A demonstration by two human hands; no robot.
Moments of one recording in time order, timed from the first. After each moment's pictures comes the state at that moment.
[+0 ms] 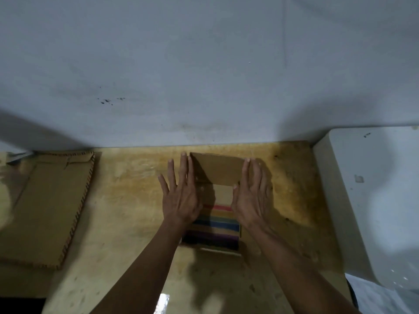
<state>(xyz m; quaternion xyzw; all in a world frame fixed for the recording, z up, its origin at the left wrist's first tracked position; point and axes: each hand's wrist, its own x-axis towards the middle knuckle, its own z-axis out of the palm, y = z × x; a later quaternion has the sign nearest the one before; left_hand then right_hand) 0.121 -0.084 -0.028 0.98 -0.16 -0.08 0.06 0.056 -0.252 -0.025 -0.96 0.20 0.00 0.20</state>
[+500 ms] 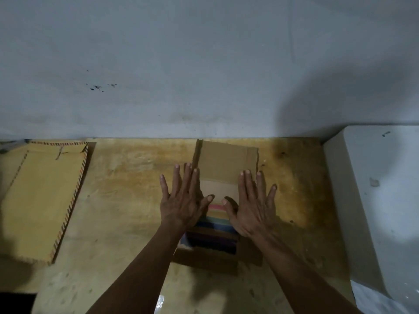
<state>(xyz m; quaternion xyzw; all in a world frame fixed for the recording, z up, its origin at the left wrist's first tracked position) 0.119 -0.081 -0.063 0.96 -0.19 -0.18 -0.05 0.045 -0.265 -0.070 -0.97 0.13 0.18 0.10</state>
